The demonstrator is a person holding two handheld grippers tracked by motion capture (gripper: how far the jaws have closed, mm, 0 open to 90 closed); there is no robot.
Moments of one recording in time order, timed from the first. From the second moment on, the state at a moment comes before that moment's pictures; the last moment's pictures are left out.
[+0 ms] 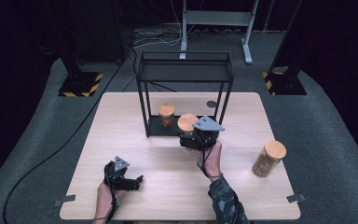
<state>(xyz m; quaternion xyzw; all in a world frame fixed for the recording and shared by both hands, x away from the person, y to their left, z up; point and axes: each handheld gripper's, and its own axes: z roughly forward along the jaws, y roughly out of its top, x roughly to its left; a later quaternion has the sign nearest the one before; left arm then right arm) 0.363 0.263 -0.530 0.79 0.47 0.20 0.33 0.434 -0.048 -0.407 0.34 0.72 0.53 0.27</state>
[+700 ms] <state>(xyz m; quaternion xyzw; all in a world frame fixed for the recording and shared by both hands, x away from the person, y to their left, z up) 0.363 0.263 -0.530 0.79 0.47 0.20 0.33 0.453 -0.045 -0.408 0.35 0.72 0.53 0.27</state>
